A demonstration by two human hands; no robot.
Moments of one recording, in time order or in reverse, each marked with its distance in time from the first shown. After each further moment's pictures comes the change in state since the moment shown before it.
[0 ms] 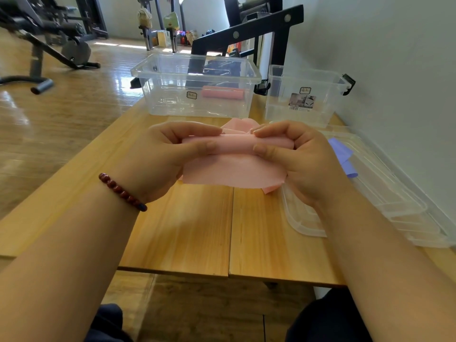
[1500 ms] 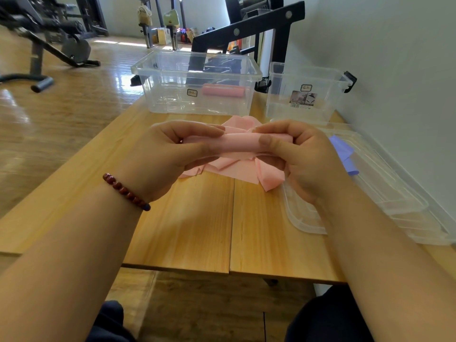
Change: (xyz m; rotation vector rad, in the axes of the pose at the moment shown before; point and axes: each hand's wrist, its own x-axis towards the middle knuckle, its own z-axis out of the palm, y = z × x) left_hand -0.002 -0.001 0.004 -0.062 -0.016 0.040; right_hand 0.002 0.002 0.002 0.188 0.034 0.114
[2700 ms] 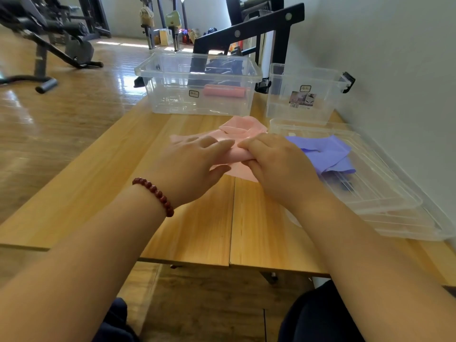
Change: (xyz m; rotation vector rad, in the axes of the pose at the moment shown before) left_hand 0.004 -0.018 0.014 1.305 -0.081 0.458; right_hand 0.005 0.027 0.005 -1.294 -0.059 -0.718
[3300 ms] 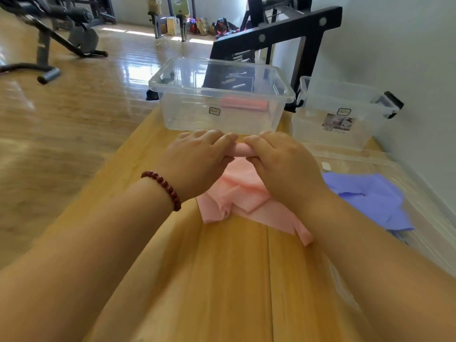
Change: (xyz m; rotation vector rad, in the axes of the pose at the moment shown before) left_hand 0.065 -0.102 0.012 0.084 -0.060 -0.069; right_hand 0.100 0.025 0.062 -0.105 0.065 -0.059
